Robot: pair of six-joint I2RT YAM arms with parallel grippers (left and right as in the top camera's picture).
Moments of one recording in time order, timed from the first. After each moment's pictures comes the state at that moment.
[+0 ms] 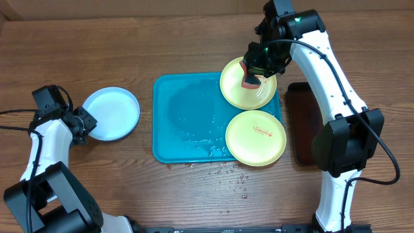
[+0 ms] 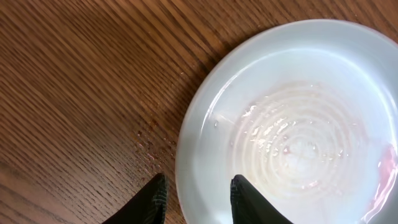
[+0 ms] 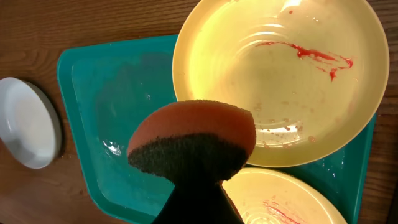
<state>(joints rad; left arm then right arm) 0.49 1.66 1.02 -0.55 0.00 -0.34 0.27 2.16 2.13 -1.30 -0.33 0.36</state>
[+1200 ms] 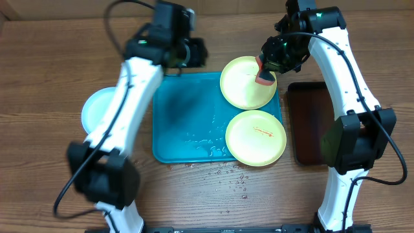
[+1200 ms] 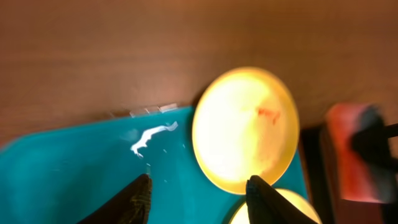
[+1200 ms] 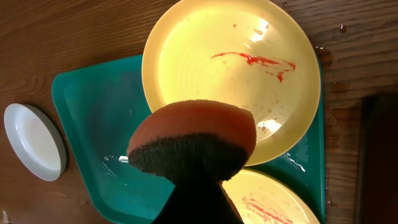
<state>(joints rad) -0.31 1.92 1.80 -0.83 0.23 -0.33 0.17 2.16 2.13 -1.32 -0.36 0.36</state>
